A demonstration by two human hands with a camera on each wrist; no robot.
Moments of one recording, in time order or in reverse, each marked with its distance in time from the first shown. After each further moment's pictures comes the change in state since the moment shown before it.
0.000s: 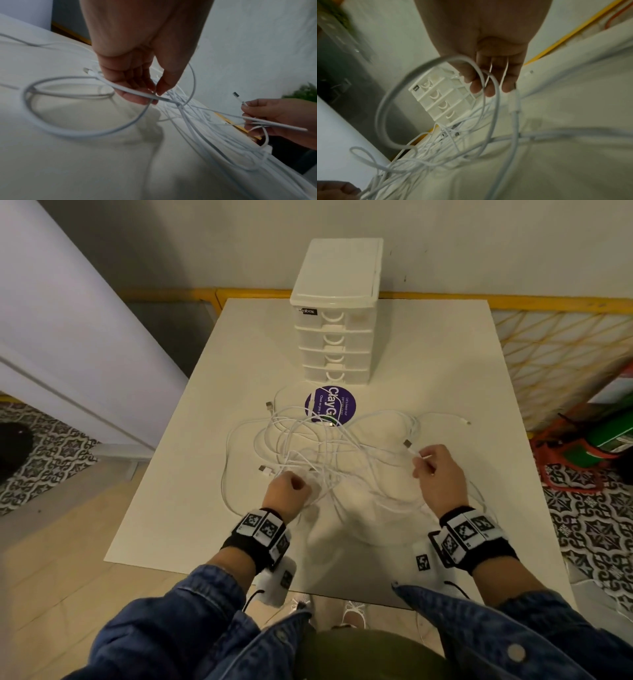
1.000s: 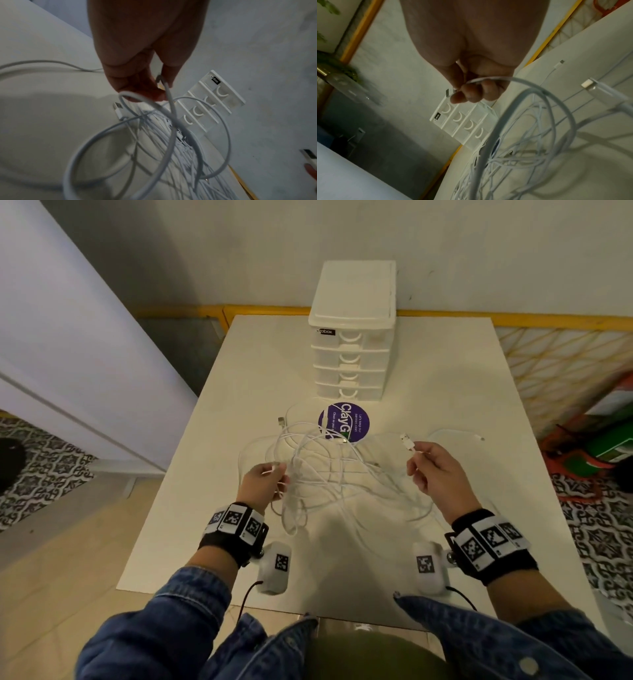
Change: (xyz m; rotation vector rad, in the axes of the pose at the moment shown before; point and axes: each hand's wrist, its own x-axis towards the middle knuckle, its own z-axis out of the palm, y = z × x) left_hand 0.044 -0.018 -0.069 -0.617 0.080 -0.111; right_hand -0.001 -0.077 0.011 0.473 -0.125 0.058
